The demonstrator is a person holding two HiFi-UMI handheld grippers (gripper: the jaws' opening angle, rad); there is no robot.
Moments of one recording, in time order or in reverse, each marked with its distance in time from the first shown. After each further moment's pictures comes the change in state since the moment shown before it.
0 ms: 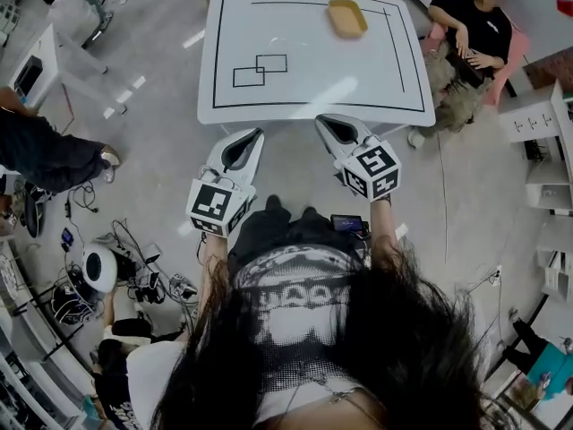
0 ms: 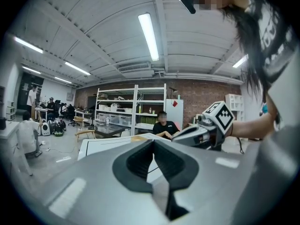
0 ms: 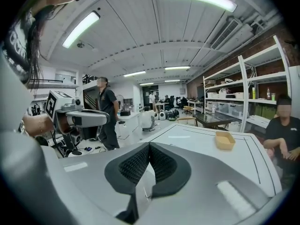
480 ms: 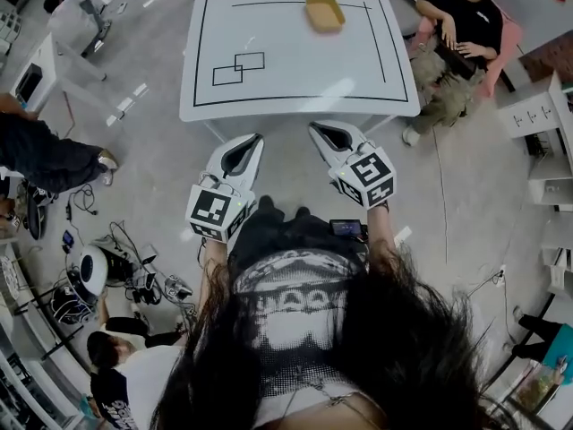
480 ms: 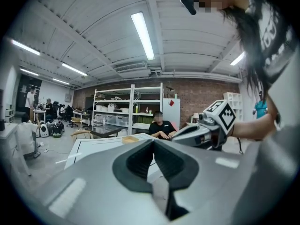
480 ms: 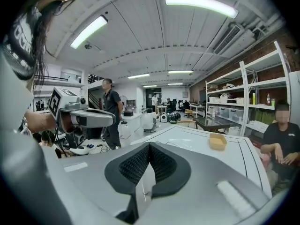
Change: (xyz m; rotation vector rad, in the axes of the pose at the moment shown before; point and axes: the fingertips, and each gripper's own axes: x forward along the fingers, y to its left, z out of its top) left arm 0.016 -0.093 0.001 0.023 0.008 -0.006; right arm -0.084 -0.009 -0.024 -0.048 -0.030 0.018
